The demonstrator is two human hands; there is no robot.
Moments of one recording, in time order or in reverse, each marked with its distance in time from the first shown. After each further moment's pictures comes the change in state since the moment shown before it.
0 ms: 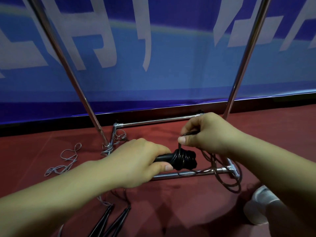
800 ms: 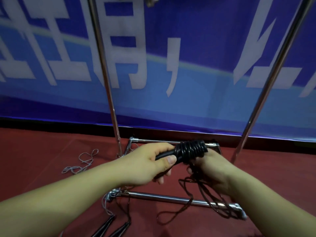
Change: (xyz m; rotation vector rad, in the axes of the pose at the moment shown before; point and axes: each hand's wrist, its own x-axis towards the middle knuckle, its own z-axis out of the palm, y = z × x) left_hand -0.026 0.018 -0.026 -0.817 0.166 -0.115; right_hand -0.002 -0.008 0.020 0.674 -0.192 0.162
